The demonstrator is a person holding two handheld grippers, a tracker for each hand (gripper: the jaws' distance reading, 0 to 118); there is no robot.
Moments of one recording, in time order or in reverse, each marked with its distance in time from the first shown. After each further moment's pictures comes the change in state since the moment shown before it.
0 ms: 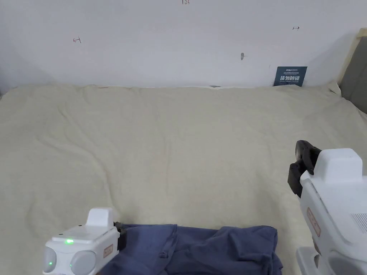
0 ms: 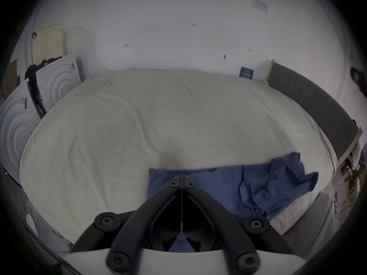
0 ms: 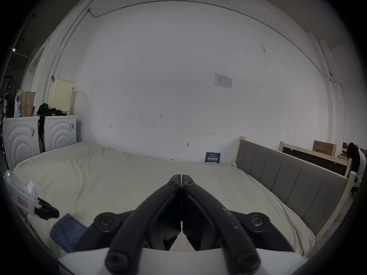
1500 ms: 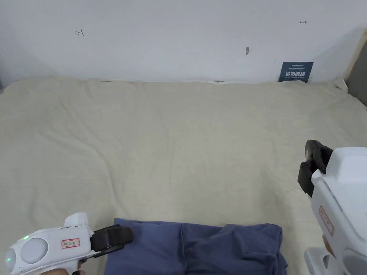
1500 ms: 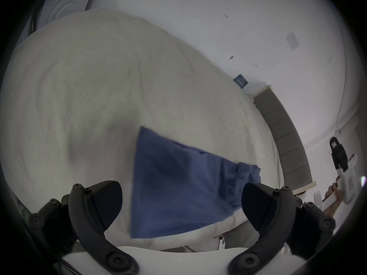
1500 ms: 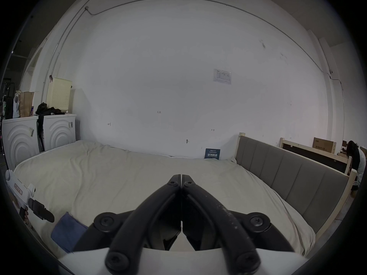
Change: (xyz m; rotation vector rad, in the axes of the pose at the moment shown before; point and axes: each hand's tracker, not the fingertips) left arm -0.101 -0.008 -0.019 -0.213 -0.331 0.458; right arm 0.001 -0.003 -0.009 -0.031 -0.003 -0.010
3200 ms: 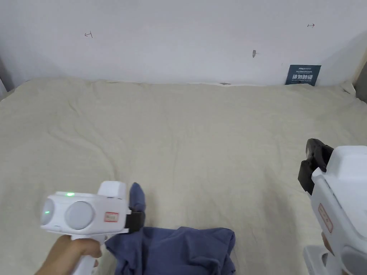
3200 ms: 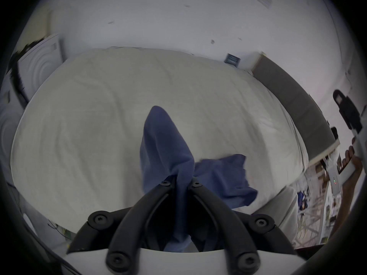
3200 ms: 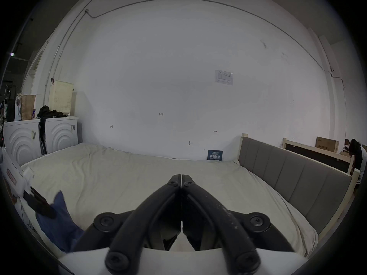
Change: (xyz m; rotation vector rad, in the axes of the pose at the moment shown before) left arm 0.162 0.007 0.017 -0.037 0.164 -0.414; right arm 0.000 0.012 0.005 0.013 0.017 -0.015
